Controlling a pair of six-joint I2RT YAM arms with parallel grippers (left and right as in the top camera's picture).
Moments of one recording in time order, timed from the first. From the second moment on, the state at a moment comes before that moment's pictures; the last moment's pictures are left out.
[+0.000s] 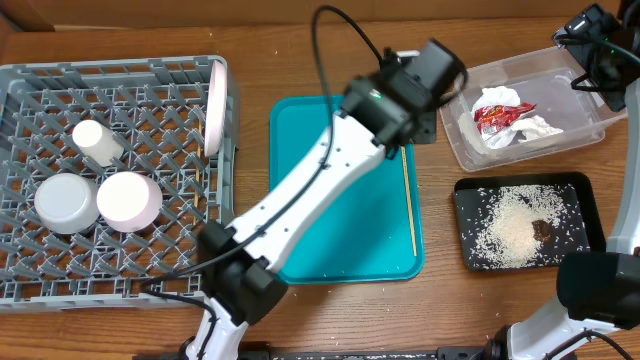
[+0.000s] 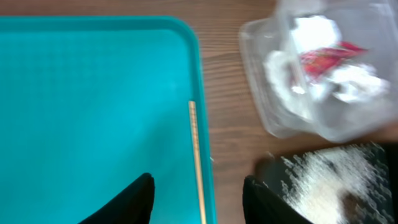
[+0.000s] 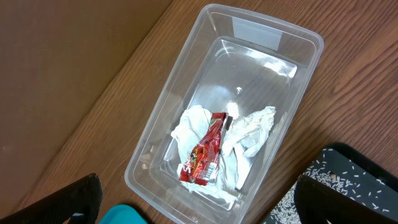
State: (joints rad) left arm -0.79 2.10 2.21 -1.17 -0.19 -0.75; right arm -0.19 1.84 2.11 -1.24 0.14 0.69
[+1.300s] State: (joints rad) left arm -0.83 2.46 2.12 -0.99 -0.22 -0.97; right arm -0.19 1.84 2.11 -1.24 0.14 0.69
